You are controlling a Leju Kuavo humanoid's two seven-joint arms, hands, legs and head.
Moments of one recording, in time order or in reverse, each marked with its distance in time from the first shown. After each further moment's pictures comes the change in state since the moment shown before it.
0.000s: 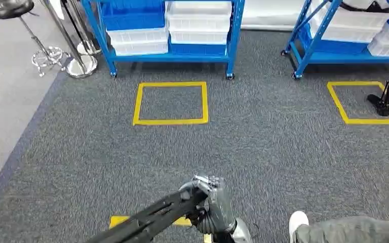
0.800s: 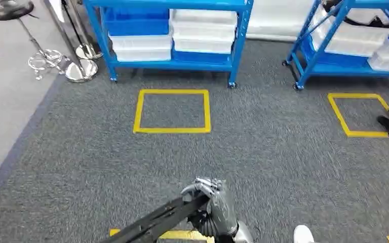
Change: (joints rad) left arm 0.004 -0.011 -0.002 0.003 -0.028 -0.030 -0.034; right arm 0.030 -0.006 -0.016 -0.013 0.003 -0.003 -0.019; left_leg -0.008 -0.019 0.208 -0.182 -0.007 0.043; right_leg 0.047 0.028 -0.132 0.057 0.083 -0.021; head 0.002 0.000
